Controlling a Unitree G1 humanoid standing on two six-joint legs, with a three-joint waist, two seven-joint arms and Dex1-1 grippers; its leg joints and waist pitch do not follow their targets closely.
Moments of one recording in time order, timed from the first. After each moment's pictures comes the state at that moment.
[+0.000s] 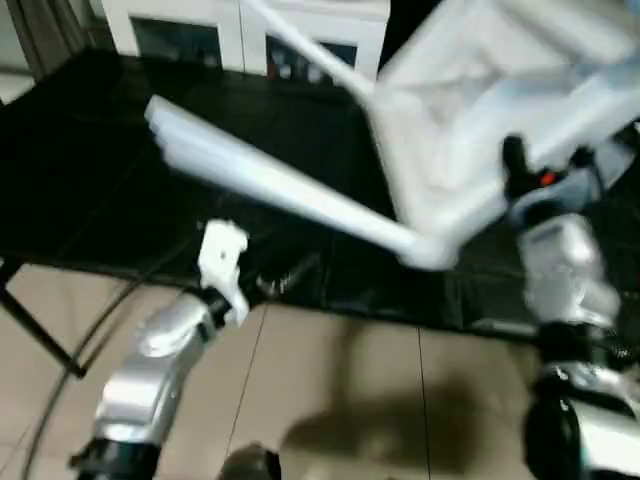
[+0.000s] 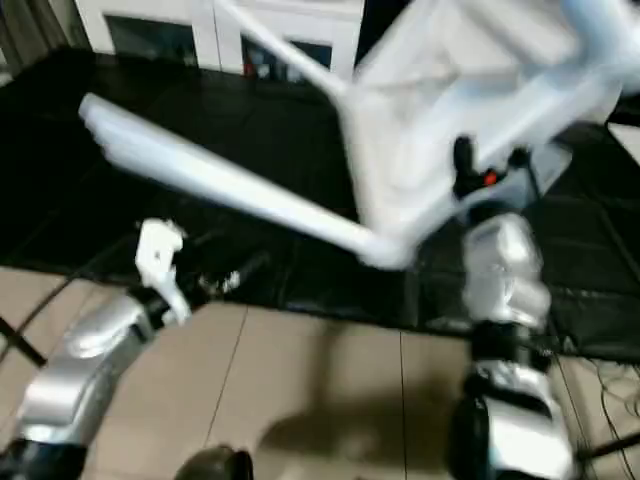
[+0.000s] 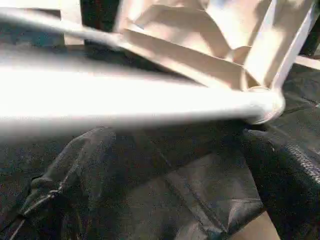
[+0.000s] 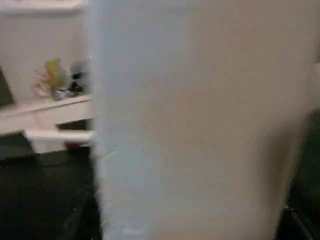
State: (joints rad) left arm -0.17 0.25 -0.06 -0.07 -0.24 0.26 -0.57; right arm -0.66 -0.26 -0.36 0.48 0.29 0.05 0.16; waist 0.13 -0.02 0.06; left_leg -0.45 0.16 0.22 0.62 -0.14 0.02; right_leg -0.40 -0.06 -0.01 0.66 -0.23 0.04
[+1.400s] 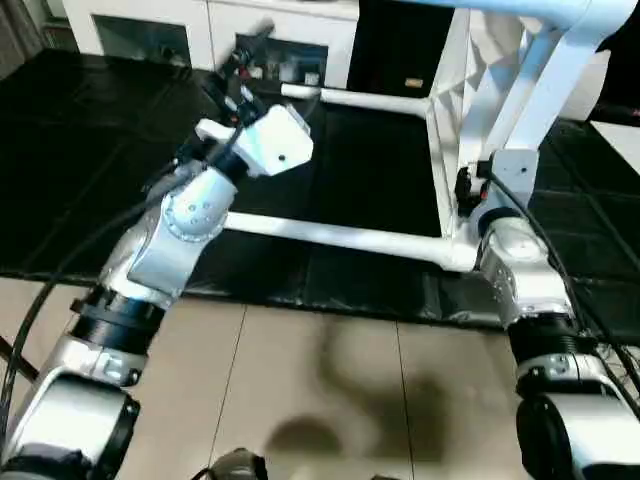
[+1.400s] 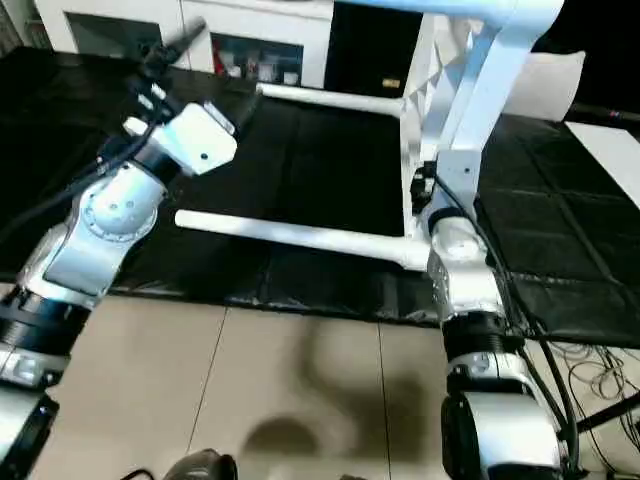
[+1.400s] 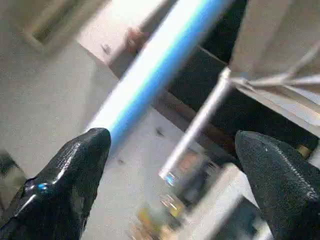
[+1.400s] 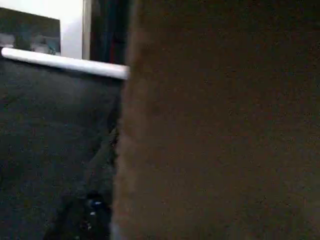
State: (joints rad) left arm -0.74 0.44 -0.23 0.23 0.52 -0.35 0.05; right arm -0.71 -0.23 -0.16 0.74 0.01 0.05 -0.07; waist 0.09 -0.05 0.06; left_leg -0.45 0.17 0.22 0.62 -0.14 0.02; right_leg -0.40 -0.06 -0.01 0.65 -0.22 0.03
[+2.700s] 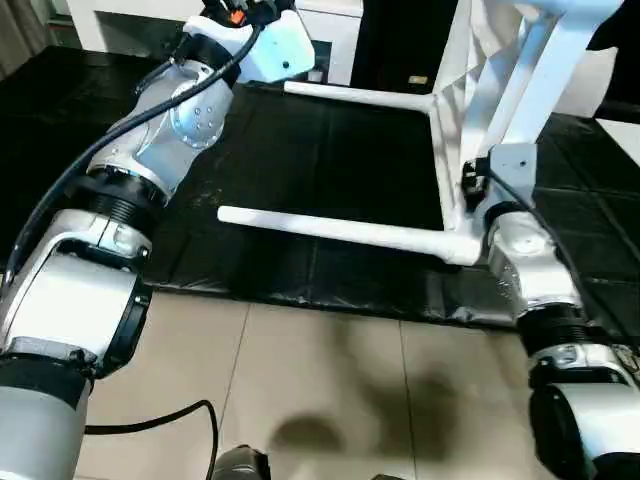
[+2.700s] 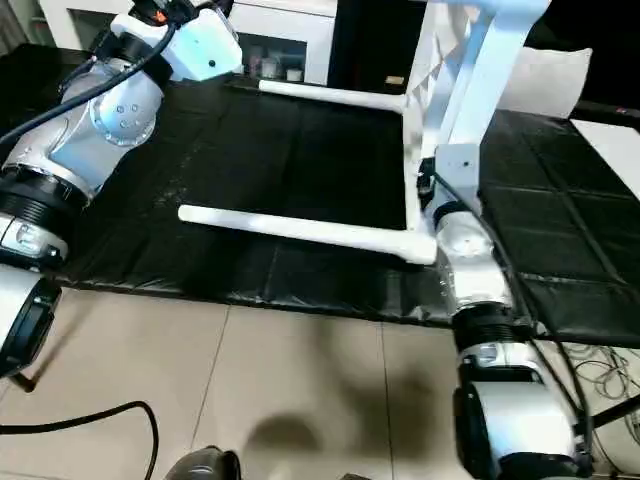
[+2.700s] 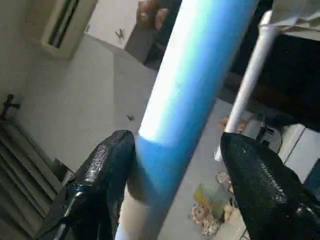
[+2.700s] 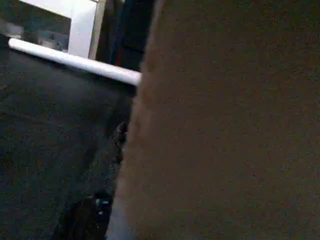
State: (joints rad) left arm -1.25 0.45 -0.28 0.93 0.67 -0.42 0.16; right arm -0.74 -0.31 -0.07 0.75 -0.02 0.01 -0.03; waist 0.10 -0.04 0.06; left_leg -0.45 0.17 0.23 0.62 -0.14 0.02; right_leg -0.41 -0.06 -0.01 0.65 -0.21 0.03
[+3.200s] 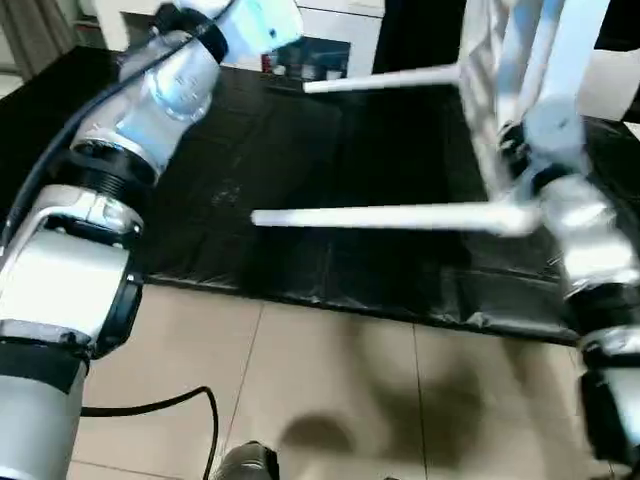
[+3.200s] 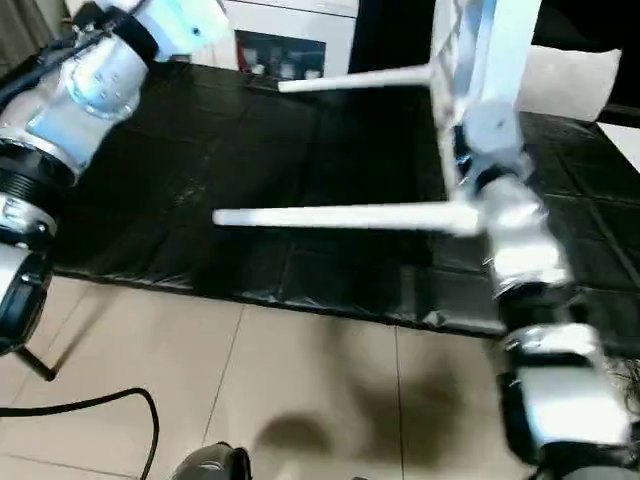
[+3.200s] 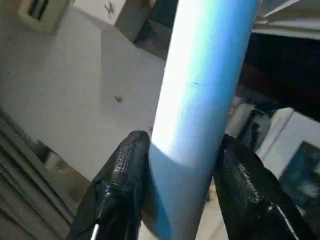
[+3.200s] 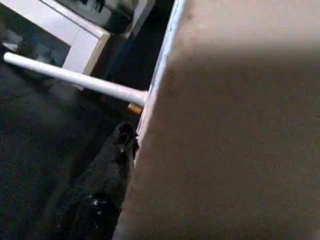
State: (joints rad) left arm -1.30 0.47 -0.23 0.97 0.53 -0.42 -0.05; right arm -0.81 -0.50 -0.01 0.71 -0.11 0.01 0.06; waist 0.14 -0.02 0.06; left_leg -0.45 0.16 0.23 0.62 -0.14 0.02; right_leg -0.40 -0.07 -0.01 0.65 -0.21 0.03
